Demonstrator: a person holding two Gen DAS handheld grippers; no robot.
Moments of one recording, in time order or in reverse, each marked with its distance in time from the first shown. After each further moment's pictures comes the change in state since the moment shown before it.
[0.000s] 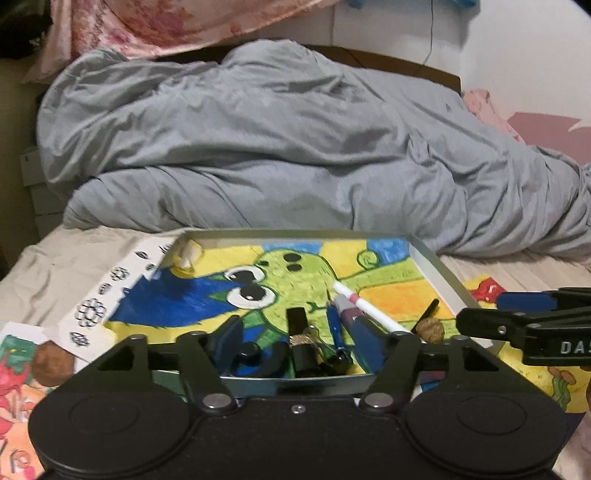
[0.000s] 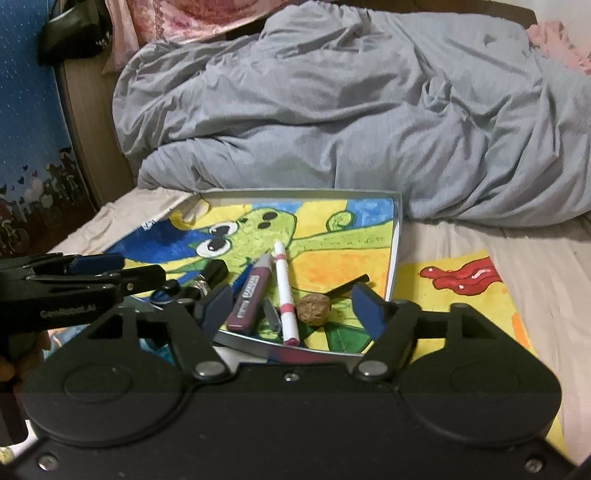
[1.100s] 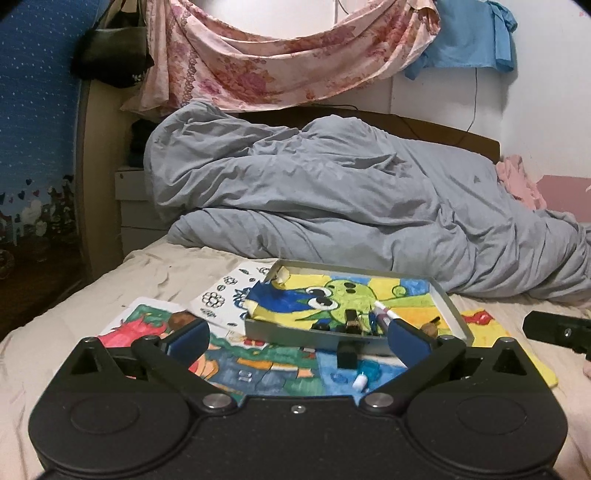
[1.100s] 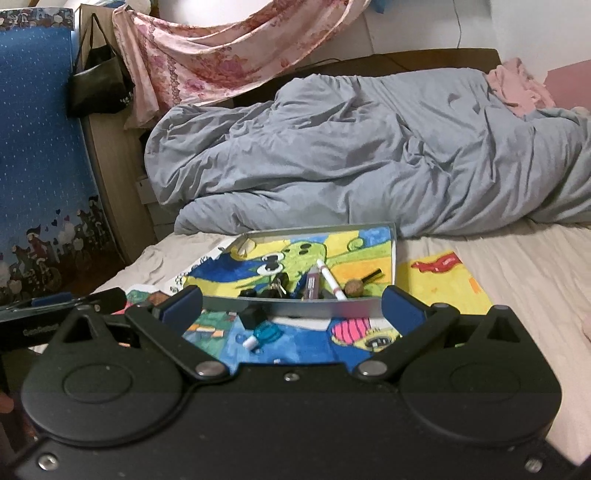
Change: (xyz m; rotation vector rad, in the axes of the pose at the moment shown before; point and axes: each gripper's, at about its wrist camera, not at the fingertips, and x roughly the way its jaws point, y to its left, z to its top) left arm -0.210 0.009 -0.046 -0.102 -0.157 0.183; right arm -0.184 0.066 -0.050 0.060 -0.160 -0.024
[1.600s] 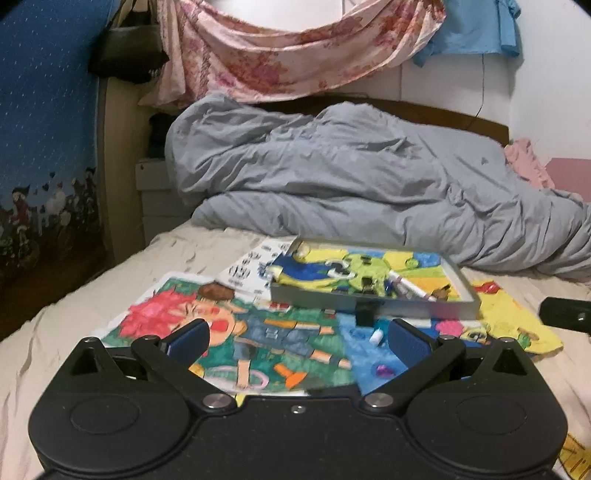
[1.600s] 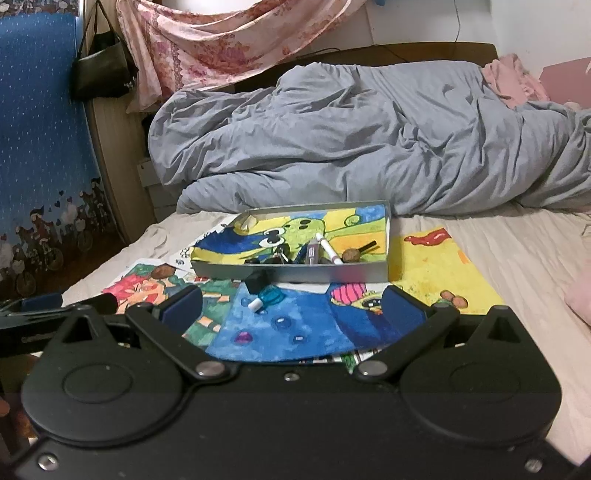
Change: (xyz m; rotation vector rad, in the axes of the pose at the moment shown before) left arm -0.041 0.008 -0.030 0.010 0.048 0.057; right arm -0.037 0.011 -0.024 -0.023 0.045 -0.014
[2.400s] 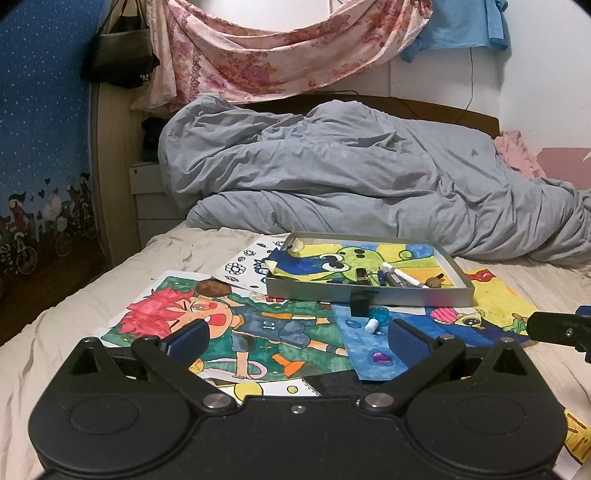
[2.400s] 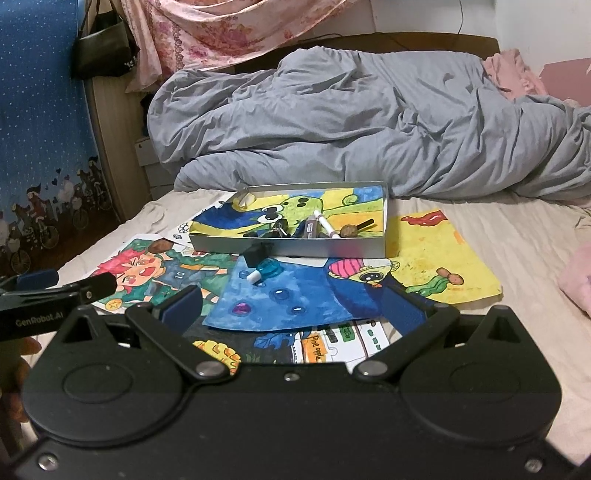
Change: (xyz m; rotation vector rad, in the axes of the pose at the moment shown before) left arm -0.015 -0.007 -0.009 0.042 -0.008 -0.013; right arm -0.009 0.007 -0.015 -0.026 0.053 -0.016
